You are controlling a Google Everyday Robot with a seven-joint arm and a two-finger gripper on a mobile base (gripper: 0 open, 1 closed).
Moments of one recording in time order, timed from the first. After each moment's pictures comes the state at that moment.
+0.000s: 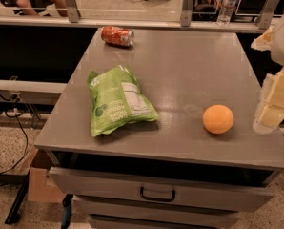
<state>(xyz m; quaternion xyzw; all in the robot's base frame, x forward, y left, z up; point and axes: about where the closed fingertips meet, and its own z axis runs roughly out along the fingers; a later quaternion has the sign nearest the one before) 0.438 -0.217 0.976 -0.60 0.78 -0.03 0.16</state>
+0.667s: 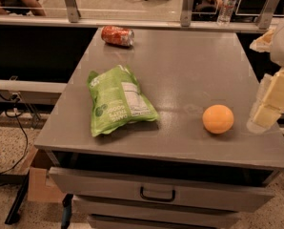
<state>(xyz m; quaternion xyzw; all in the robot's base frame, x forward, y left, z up) 0.439 -0.211 0.974 -0.59 0.79 -0.01 0.19</state>
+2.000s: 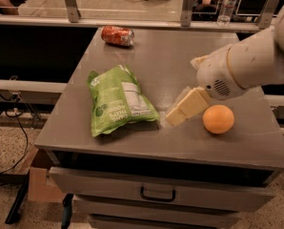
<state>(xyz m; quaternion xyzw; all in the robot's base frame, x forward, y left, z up) 0.496 -0.091 0.914 -0.50 0.78 0.13 0.36</state>
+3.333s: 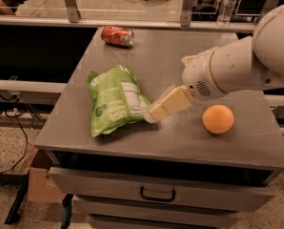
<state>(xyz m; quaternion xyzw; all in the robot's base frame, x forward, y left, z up) 0.512 -0.061 0.912 -0.47 0.77 0.13 0.40</state>
